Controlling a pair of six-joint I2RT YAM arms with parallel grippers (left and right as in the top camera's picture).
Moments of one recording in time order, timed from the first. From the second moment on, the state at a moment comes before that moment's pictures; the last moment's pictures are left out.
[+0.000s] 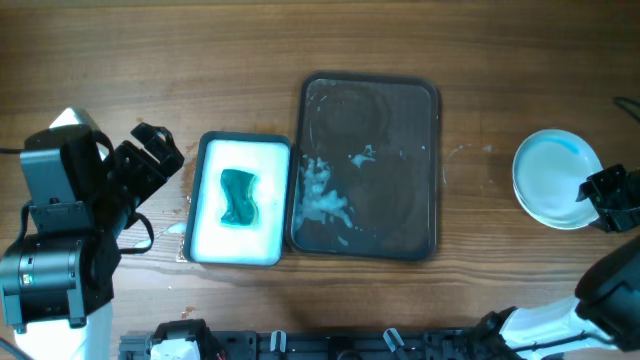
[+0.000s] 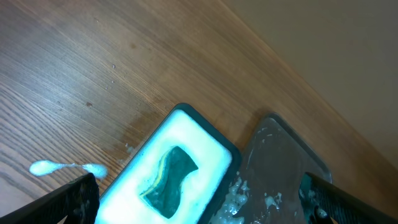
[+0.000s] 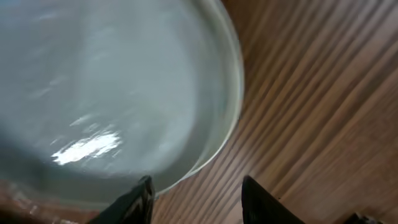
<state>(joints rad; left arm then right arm) 0.08 0.98 1.34 -1.12 -0.02 -0.64 -0.73 1.73 1.30 -1.14 -0.06 0.42</state>
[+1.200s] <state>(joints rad) 0.08 0.98 1.34 -1.12 -0.02 -0.64 0.12 0.10 0.41 -0.60 -0.37 -0.10</state>
